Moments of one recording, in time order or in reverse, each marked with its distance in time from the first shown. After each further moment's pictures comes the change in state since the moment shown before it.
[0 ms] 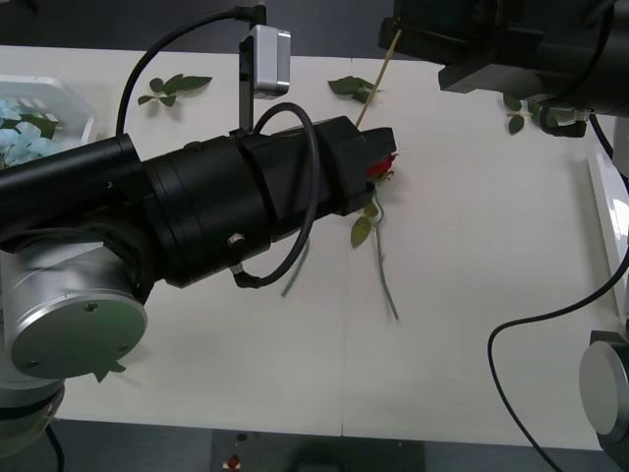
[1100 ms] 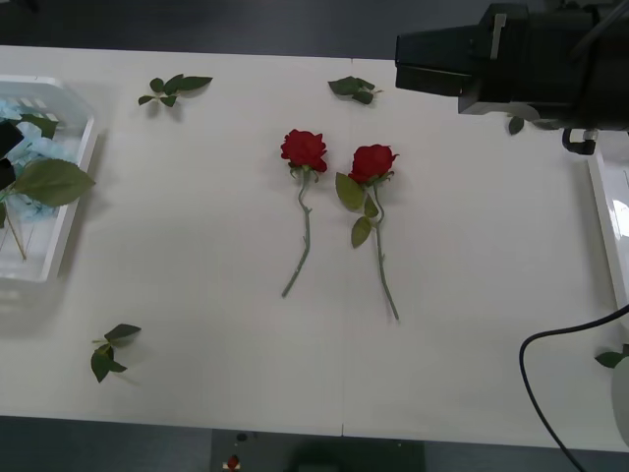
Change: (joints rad) right arm 0.060 -0.086 0.028 -0.076 0.161 -0.011 0.000; left arm 0.568 0.273 0.811 -0.125 0.023 0.014 0.052
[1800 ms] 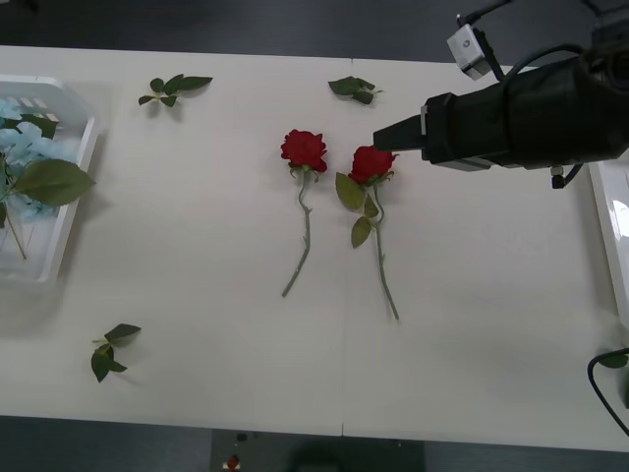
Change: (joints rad) right arm 0.027 -0.211 0.284 -0.096 0.461 -0.046 -0.362; left arm 0.244 0.039 0.049 0.355 -0.250 0.000 0.000
